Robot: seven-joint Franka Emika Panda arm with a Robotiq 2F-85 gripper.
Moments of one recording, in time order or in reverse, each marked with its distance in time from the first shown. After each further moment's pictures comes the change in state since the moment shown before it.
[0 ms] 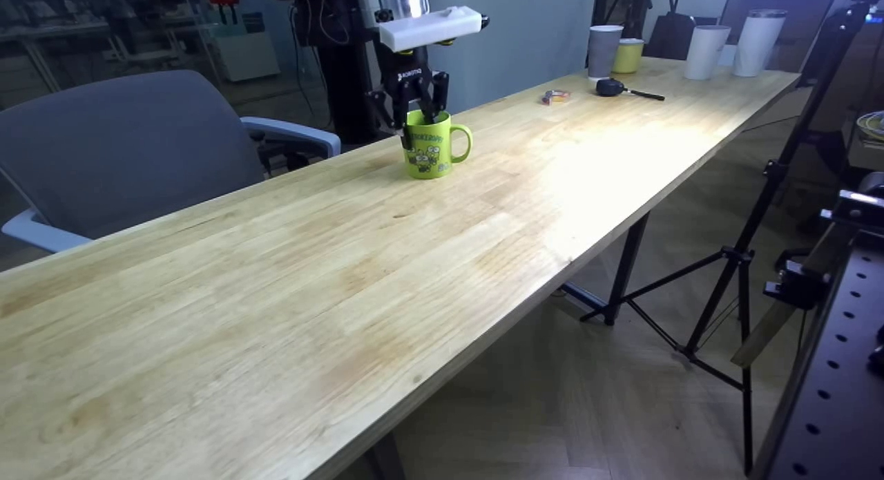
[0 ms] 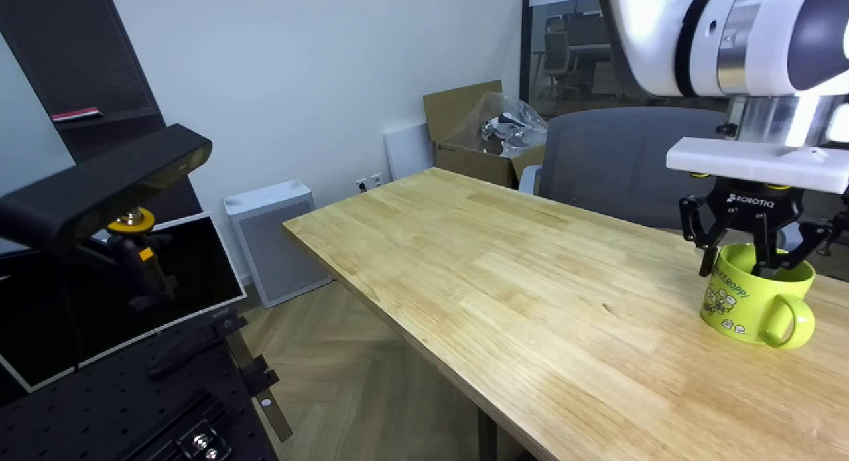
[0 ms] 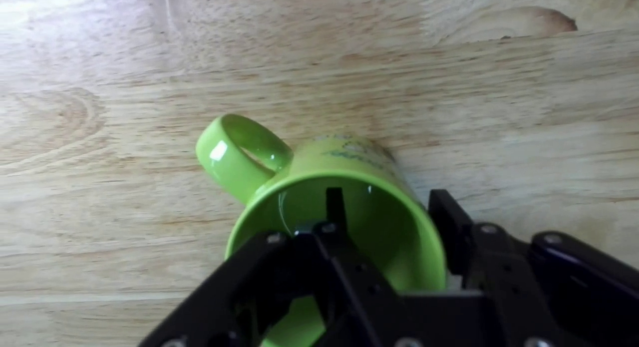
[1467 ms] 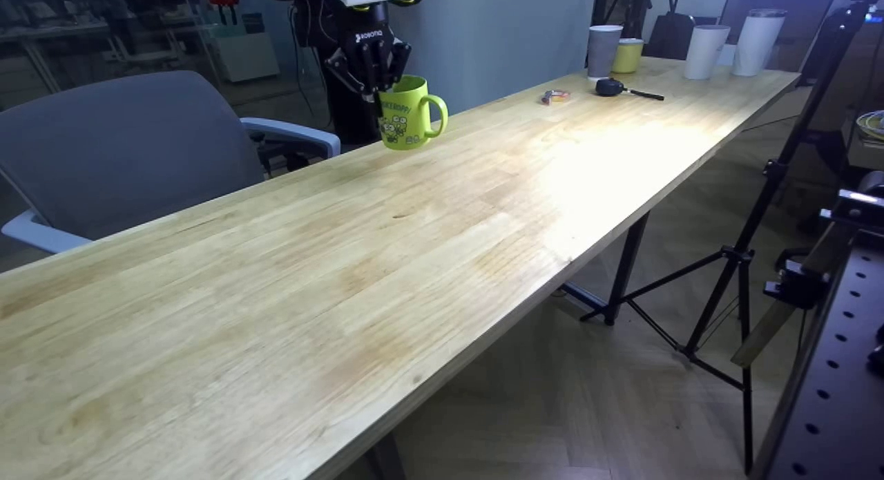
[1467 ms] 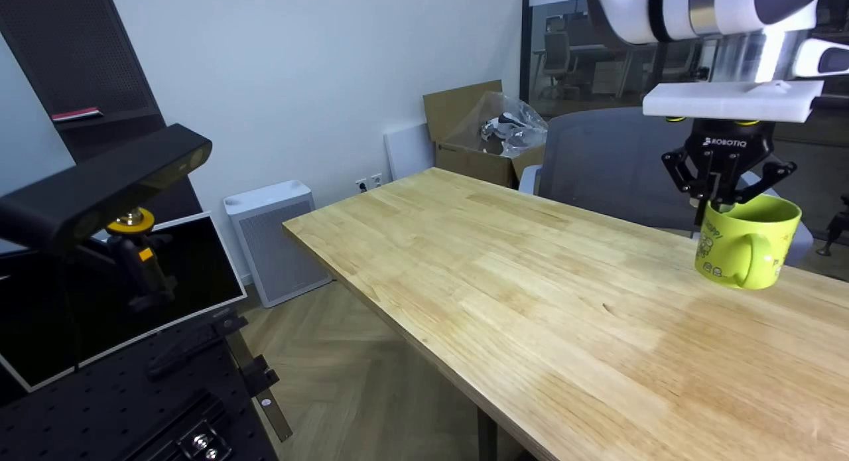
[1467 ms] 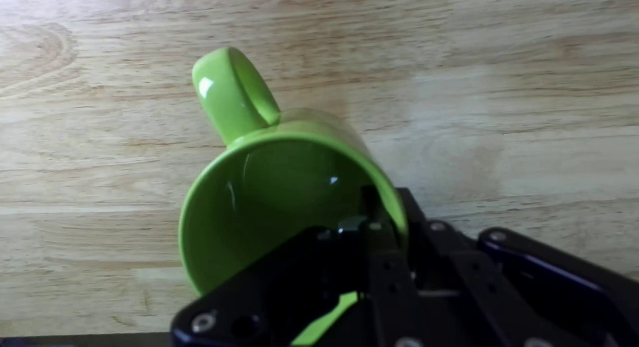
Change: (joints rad) arm 0.053 -0.080 0.016 0.005 0.002 -0.017 0.024
